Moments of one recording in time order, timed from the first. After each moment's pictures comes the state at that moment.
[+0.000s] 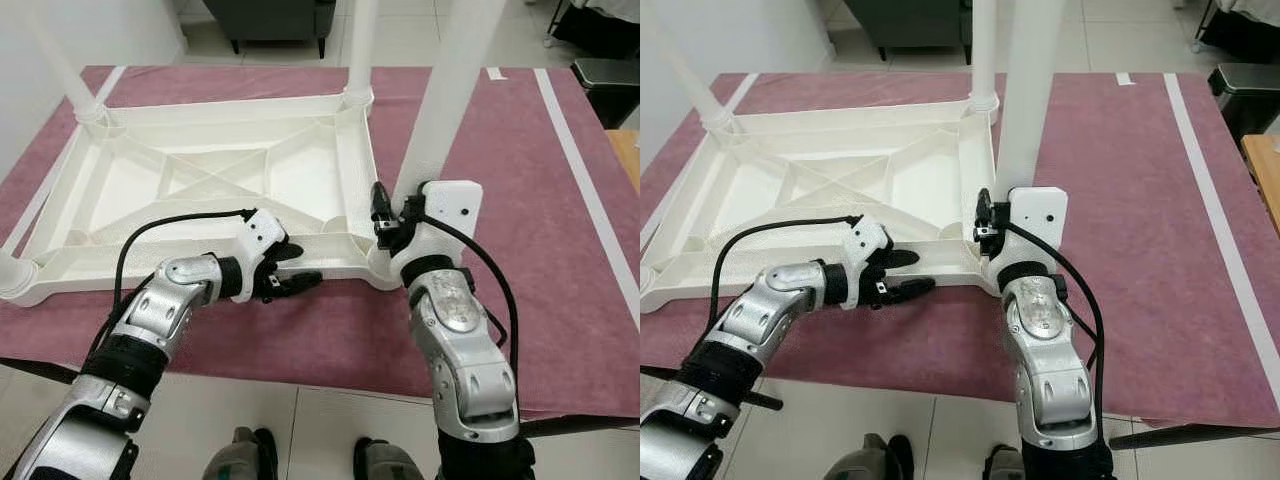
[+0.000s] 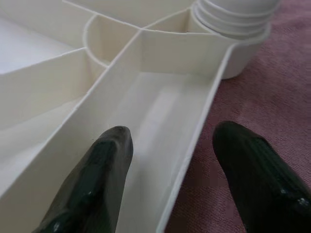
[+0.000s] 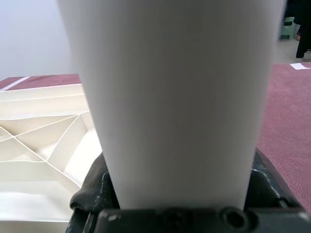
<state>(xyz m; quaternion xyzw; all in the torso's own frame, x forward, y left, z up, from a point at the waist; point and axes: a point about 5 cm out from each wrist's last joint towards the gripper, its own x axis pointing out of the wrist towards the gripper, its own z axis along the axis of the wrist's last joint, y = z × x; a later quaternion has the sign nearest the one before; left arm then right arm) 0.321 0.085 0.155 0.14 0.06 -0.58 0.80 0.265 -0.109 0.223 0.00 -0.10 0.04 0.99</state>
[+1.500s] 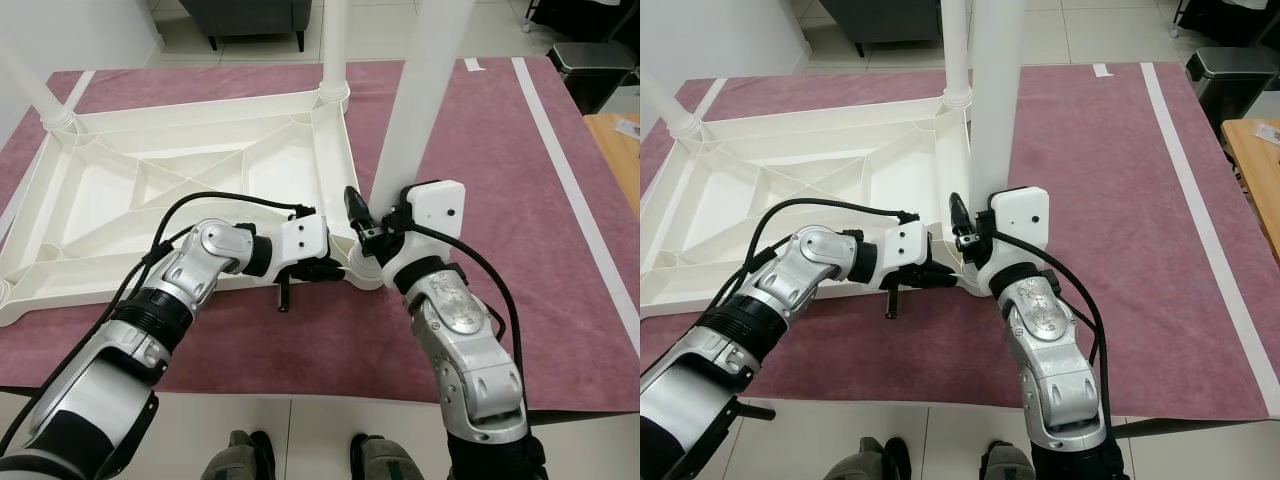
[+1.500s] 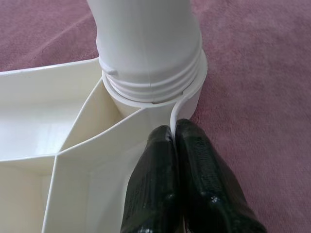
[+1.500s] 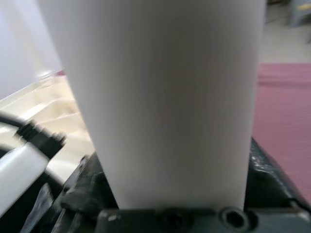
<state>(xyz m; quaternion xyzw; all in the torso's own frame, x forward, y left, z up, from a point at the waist) 0.328 0.061 0.173 0.31 0.01 -0.68 0.66 0.261 -0.097 0.228 -0.02 -0.11 0.21 0.97</state>
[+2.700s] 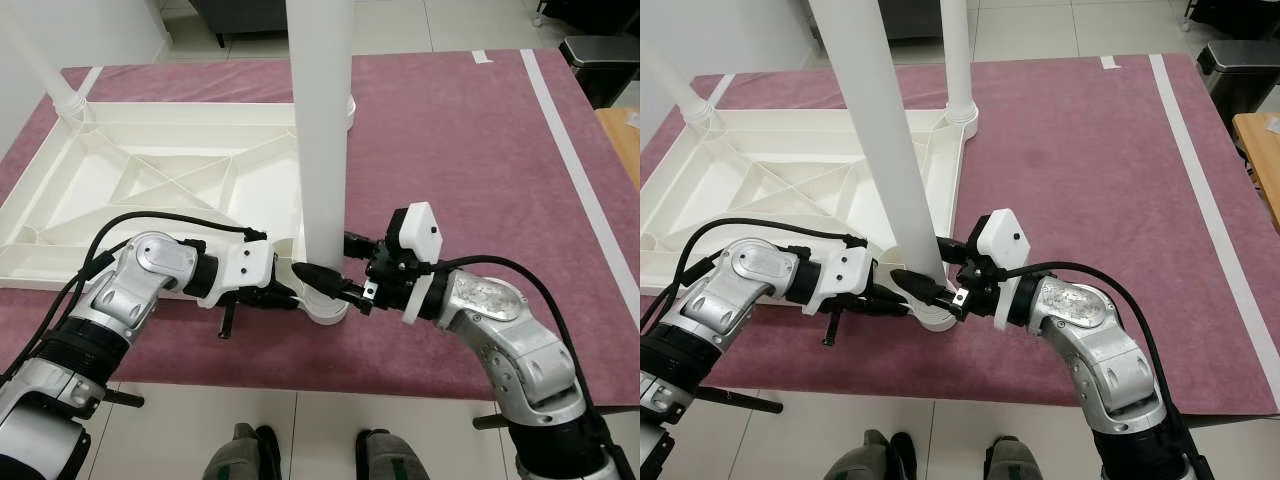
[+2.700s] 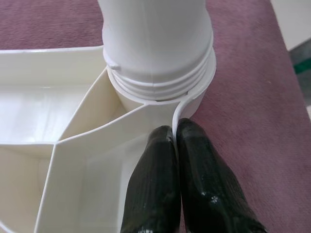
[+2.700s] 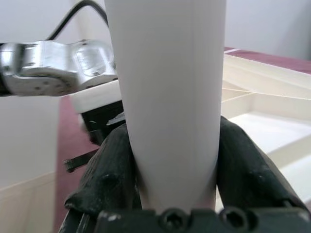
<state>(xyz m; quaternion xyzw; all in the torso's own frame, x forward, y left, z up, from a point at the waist) 0.303 0.107 0.170 0.31 0.04 -0.70 0.65 0.247 -0.098 0.216 -0.09 -0.07 0.48 0.87</state>
